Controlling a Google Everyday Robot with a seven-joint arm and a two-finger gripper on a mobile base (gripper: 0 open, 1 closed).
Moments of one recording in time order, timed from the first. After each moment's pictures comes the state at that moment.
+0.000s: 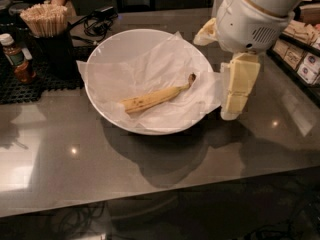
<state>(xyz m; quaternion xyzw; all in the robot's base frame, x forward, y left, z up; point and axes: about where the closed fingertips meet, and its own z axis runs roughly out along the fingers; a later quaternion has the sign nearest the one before) 0.469 -0.099 0.968 -0.75 0.64 0.04 0.15</state>
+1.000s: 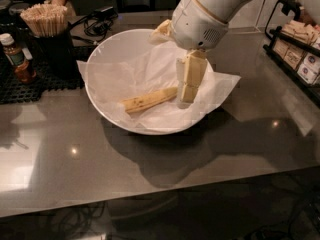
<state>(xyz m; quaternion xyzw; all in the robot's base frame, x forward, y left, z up) 0.508 -0.008 0.950 -0.80 0.55 0.15 0.21</state>
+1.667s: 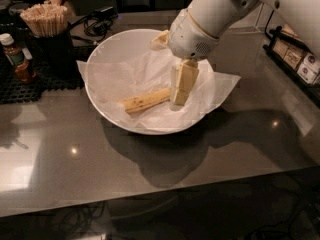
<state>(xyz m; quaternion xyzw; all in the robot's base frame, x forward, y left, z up) 0.538 0.000 0.917 -0.77 0.57 0.16 0.23</state>
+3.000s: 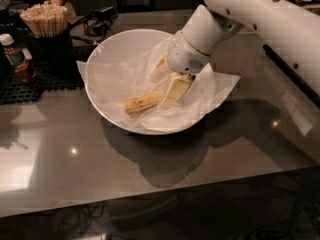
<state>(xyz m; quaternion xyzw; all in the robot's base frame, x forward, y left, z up) 0.560 -0.002 0.863 -0.76 0.59 0.17 0.21</state>
